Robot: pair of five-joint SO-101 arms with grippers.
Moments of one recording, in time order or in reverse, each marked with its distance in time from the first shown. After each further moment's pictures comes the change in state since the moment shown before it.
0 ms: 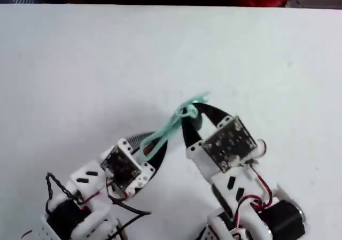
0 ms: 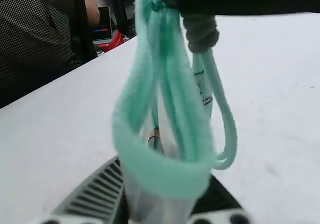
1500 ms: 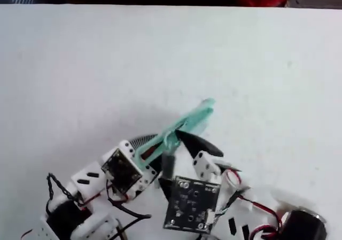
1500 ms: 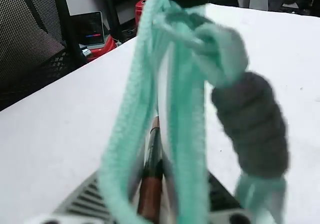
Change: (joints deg) left arm 1.5 -0.1 0.0 -0.1 -0.3; right arm -27.1 9.8 -23.7 31.5 8.7
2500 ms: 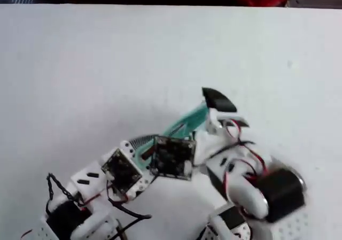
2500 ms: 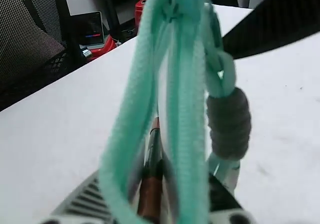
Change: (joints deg) left arm 0.1 0.0 0.0 0.0 0.0; right arm 30.2 12.5 -1.1 -2.7 35.7
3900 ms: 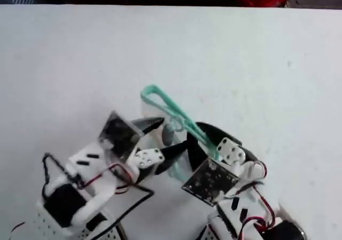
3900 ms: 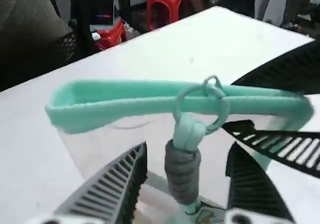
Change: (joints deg) left arm -3.0 24.2 -19.7 -1.6 7.9; right arm -1.0 -36.7 34.5 -22.0 -28.0
